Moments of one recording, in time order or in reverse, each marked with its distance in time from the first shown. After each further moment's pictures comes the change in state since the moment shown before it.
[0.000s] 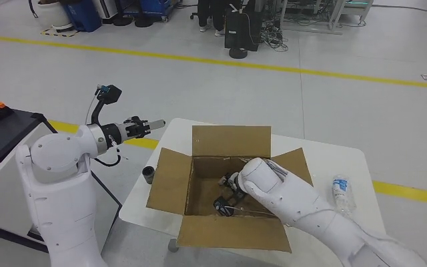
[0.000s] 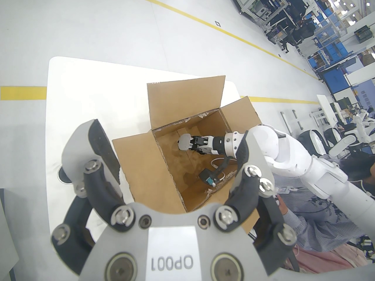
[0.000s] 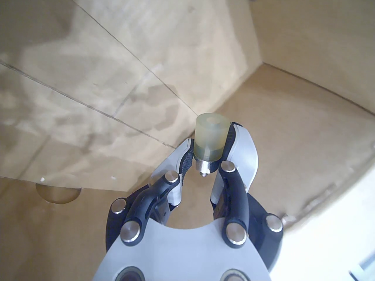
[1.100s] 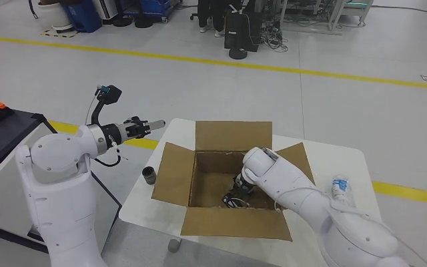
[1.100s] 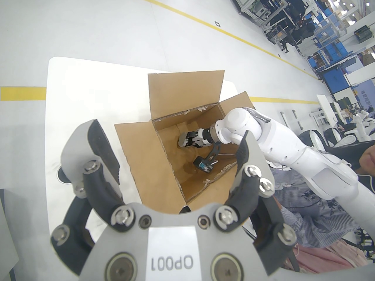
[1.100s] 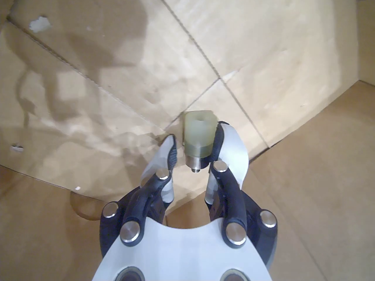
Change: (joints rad) left arm 0.000 0.000 0.000 0.000 0.000 0.000 0.000; right arm 0.226 -0.249 -0.273 0.693 -0.105 0.022 -0.505
